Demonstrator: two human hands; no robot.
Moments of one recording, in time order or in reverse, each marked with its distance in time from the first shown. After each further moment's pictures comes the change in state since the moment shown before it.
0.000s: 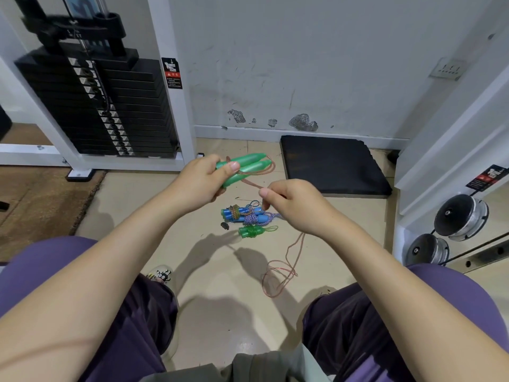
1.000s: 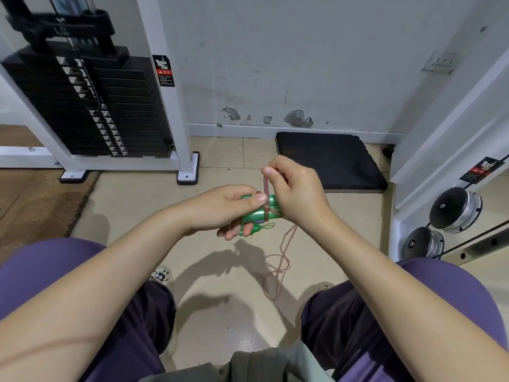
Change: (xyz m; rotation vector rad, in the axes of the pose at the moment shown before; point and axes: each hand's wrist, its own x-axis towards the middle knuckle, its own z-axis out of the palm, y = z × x) left_hand -0.030 0.023 0.023 -0.296 -0.611 0.013; right_hand 0.005 0.005 0.008 0.121 0.411 -0.081
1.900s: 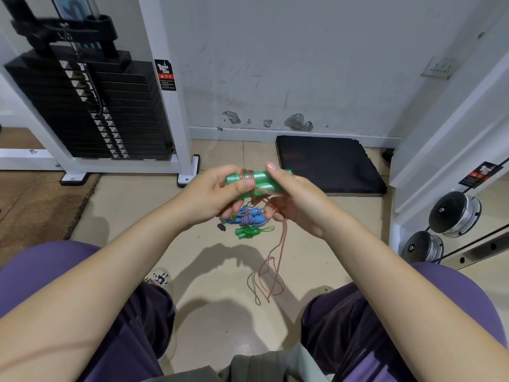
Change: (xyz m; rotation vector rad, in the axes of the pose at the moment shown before) left_hand 0.005 -0.005 -0.014 -0.106 0.314 0.195; right_hand 0.002 0.004 -0.009 0.809 -0.452 0.459
